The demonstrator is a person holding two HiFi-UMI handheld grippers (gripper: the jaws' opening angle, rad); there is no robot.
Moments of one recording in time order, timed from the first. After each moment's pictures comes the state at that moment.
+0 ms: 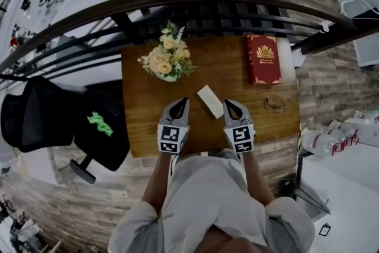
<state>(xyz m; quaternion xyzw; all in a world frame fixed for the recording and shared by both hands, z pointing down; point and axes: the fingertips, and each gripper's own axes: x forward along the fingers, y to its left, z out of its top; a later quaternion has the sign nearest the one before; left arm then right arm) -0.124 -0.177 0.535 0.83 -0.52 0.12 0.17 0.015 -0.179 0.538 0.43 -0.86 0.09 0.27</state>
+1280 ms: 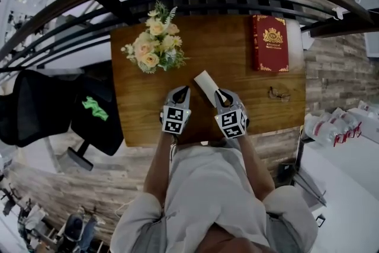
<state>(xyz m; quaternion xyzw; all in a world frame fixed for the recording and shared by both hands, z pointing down) -0.096 -0.185 0.671 0.81 -0.48 0.23 0.23 0.014 -0.178 0.654 0.36 -0.85 0.11 0.37</state>
